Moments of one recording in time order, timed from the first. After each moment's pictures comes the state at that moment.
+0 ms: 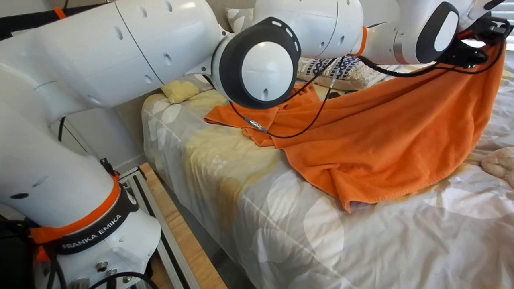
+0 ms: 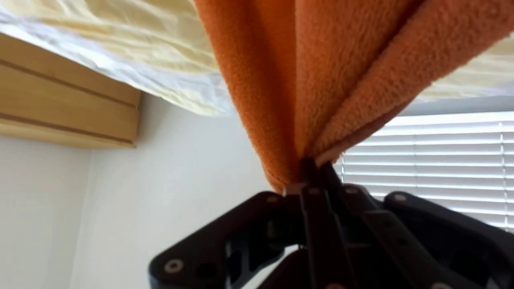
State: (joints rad) arm -0.24 1.42 -0.25 -0.45 -0.02 2.94 0.20
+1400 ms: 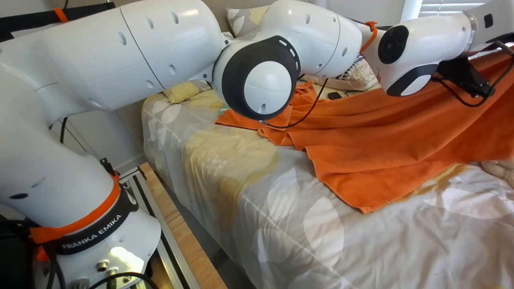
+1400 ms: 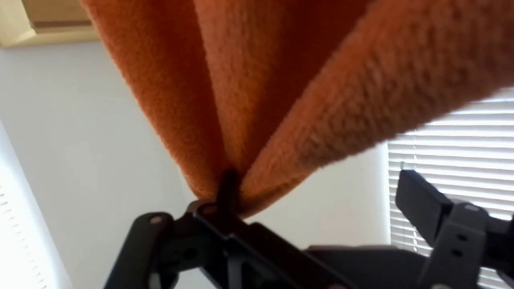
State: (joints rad) arm -0.25 1.45 -0.14 -0.57 0.63 3.60 -0.29
